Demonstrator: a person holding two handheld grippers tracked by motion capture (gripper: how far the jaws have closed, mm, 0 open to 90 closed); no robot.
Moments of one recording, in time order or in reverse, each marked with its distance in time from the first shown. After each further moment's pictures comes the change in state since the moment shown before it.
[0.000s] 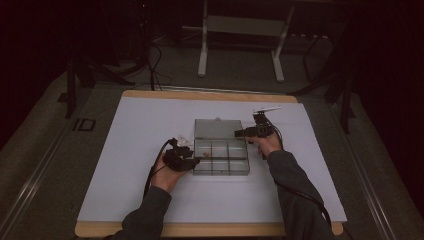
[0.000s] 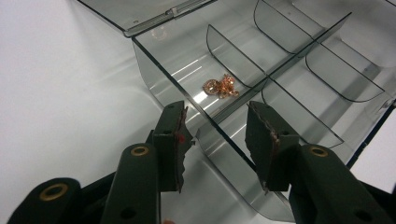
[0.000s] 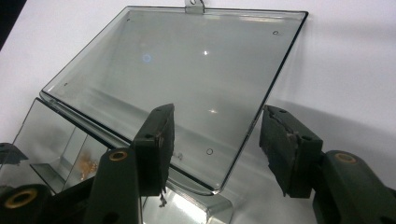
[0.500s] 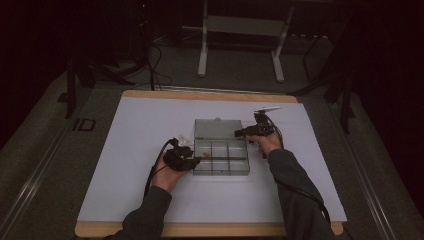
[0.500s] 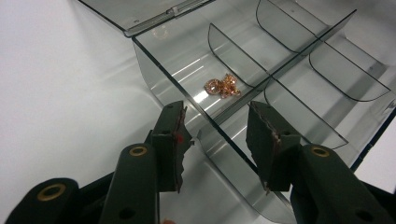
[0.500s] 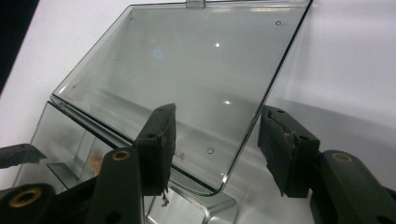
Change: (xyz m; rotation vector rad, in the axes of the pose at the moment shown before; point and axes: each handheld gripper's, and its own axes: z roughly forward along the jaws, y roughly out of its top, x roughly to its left) left arm -0.001 0.001 0.002 0.010 0.010 0.008; right arm -0.007 0.003 0.002 0.033 0.056 0.064
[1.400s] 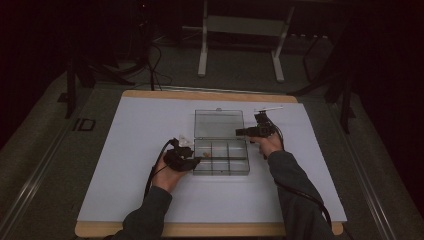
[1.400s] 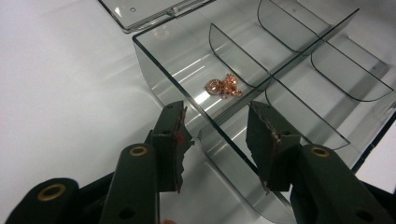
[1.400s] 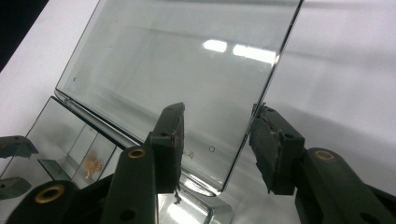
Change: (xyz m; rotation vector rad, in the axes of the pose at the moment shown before) left arm -0.001 0.000 0.000 -0.002 0.009 -0.001; right arm 0.008 -0.005 -0.008 -0.089 -0.036 -0.144
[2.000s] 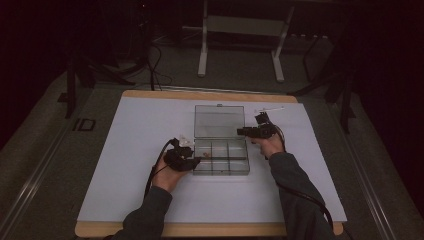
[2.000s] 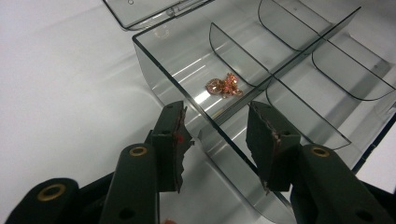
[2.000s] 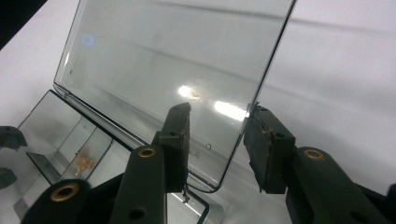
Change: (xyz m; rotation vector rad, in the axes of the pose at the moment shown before) left arm -0.001 0.001 0.000 0.005 0.005 0.002; right arm 0.006 -0.004 -0.007 -0.059 -0.034 -0.107
